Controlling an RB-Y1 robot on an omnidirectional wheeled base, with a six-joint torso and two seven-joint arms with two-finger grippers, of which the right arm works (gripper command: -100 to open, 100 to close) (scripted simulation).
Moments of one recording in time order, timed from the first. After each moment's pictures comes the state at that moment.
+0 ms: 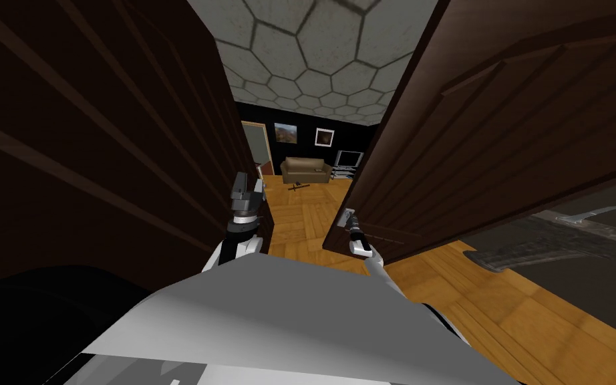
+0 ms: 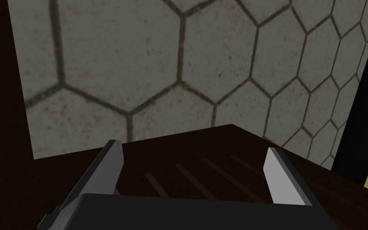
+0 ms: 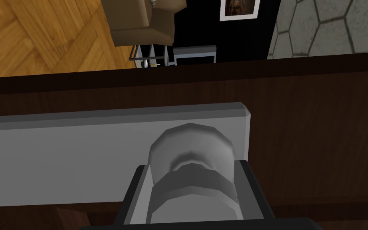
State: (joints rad) arm -0.19 -0.35 0.08 -0.95 -0.30 -0.44 -0.09
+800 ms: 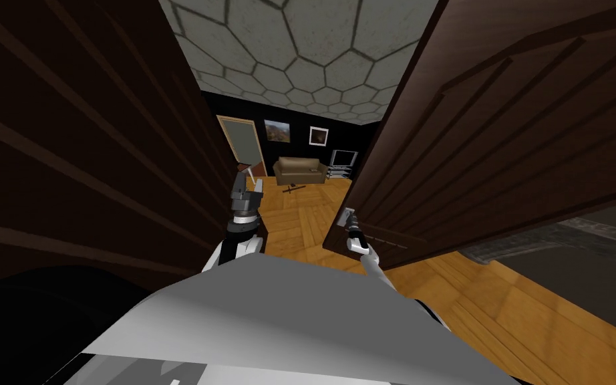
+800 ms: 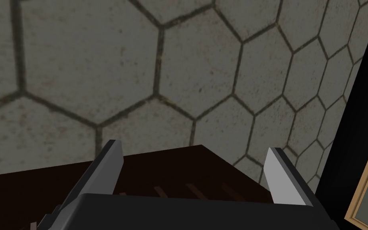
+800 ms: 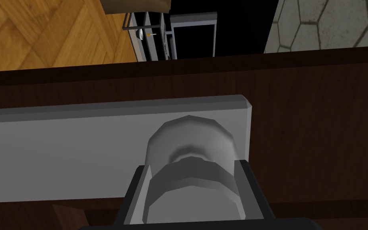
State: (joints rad) arm -0.22 -0.28 -0.01 -0.93 -0.29 -0.42 -0.01
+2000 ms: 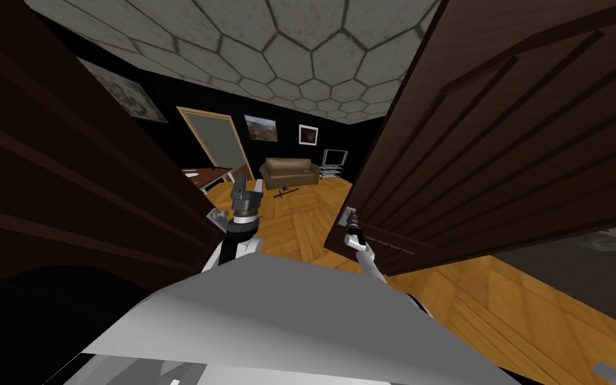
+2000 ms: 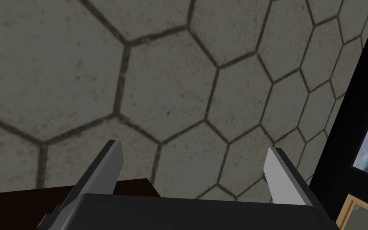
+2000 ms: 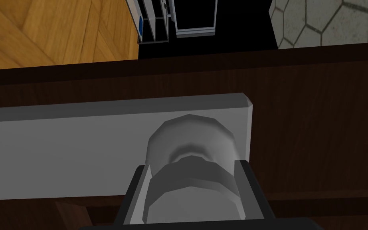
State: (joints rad) arm -0.28 -0.19 -0.16 -0.88 -0.28 -0.39 0.11
